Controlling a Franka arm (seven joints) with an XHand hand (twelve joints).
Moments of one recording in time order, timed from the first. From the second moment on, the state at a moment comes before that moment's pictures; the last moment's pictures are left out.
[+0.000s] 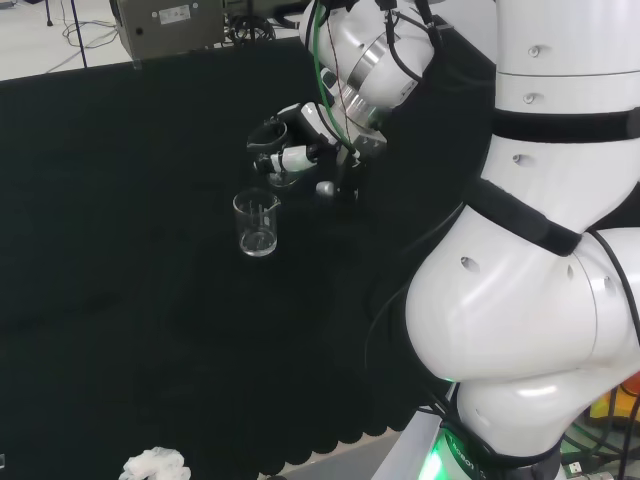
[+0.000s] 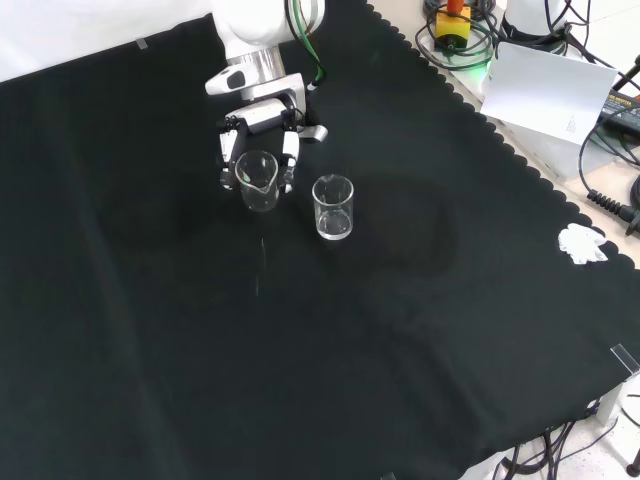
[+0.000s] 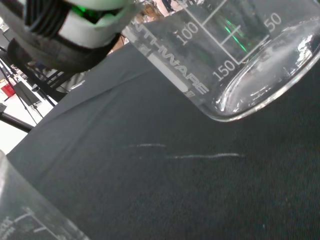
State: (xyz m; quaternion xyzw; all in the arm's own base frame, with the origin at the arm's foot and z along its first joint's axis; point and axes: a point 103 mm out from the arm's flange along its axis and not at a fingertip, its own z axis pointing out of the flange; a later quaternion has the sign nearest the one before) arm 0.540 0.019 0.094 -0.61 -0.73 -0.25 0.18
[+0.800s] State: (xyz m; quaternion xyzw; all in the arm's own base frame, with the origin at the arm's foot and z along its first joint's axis) arm 0.547 0.018 0.066 -0.61 -0.70 -0.29 0.24
